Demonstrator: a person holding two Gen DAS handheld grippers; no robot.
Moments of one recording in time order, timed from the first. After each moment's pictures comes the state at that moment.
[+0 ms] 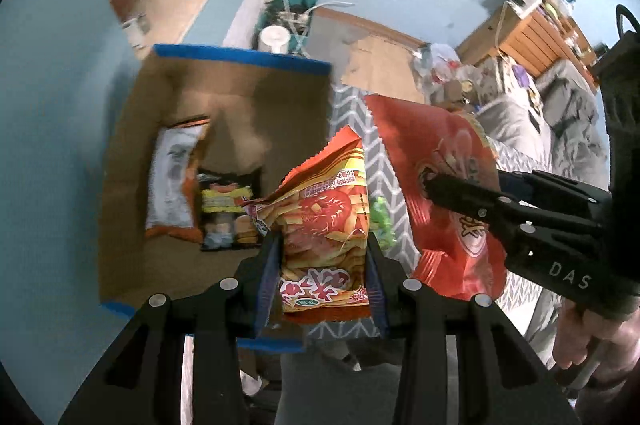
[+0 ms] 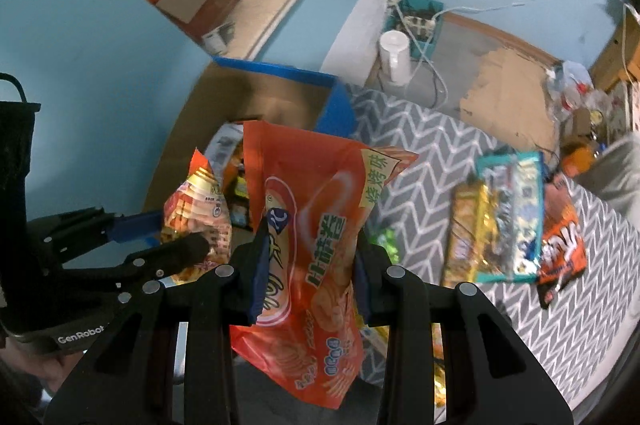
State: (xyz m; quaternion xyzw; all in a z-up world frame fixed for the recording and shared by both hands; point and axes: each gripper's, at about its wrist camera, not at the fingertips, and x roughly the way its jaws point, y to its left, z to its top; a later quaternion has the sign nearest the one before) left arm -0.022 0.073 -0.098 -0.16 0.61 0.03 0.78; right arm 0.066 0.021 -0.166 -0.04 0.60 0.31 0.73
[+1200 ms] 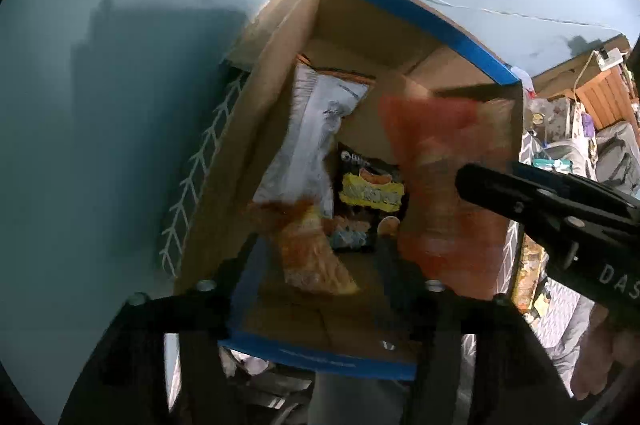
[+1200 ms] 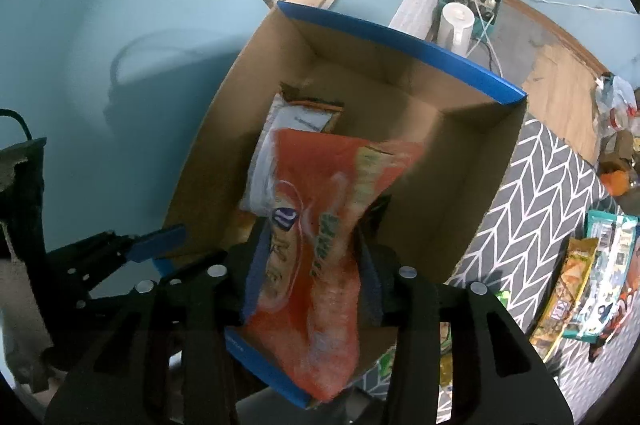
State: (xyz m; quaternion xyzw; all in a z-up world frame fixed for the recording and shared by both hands) left arm -0.044 0.193 -0.168 -0.21 0.64 0.15 0.73; right arm 0.081 0.158 -0.238 -0.08 0.65 0.34 0.67
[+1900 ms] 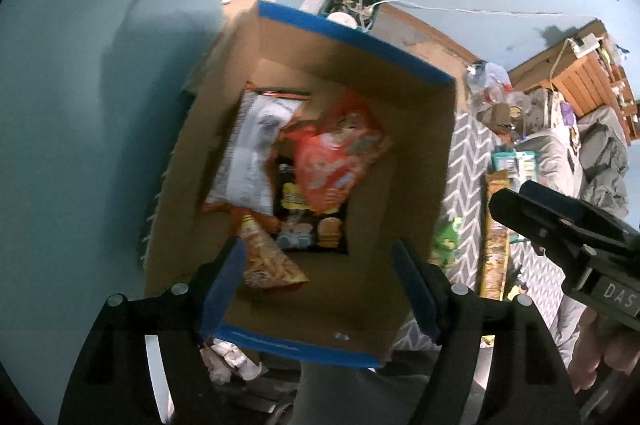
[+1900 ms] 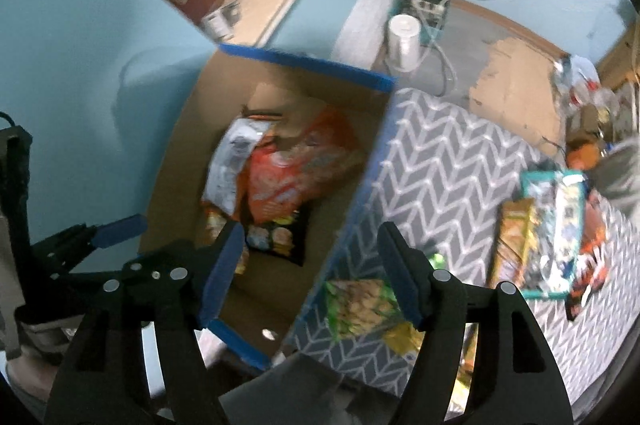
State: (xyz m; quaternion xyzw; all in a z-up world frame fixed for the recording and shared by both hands) left arm -0.029 0.146 -0.127 -0.20 0.63 0.11 0.75; right arm 0.080 0.070 -0.189 -0.04 0.63 0.27 0.73
